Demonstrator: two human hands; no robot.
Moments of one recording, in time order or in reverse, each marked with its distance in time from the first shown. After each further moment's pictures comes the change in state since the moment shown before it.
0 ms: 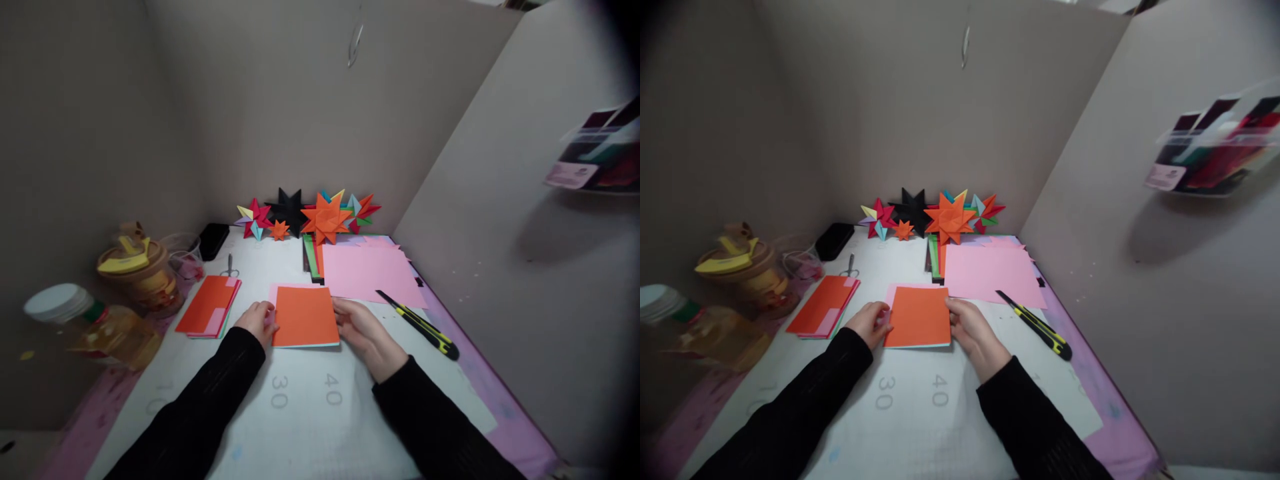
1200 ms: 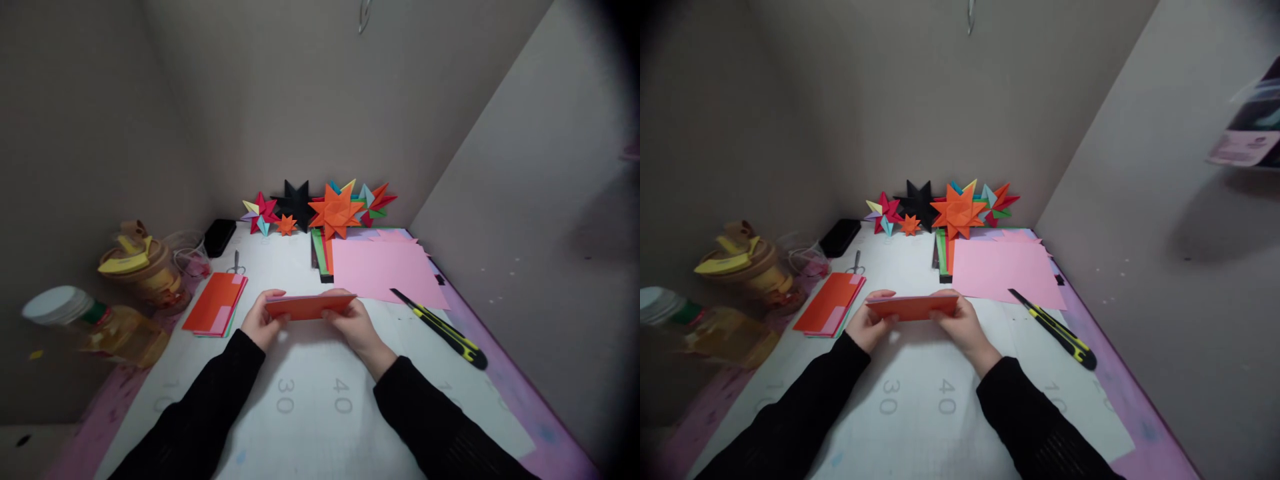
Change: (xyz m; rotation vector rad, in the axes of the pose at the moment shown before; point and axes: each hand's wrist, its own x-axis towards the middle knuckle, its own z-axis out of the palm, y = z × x) left_hand -0.004 0.015 0.009 -0.984 0.114 0.065; right_hand 0.013 0.020 0.011 -0.163 -0.034 -0.363
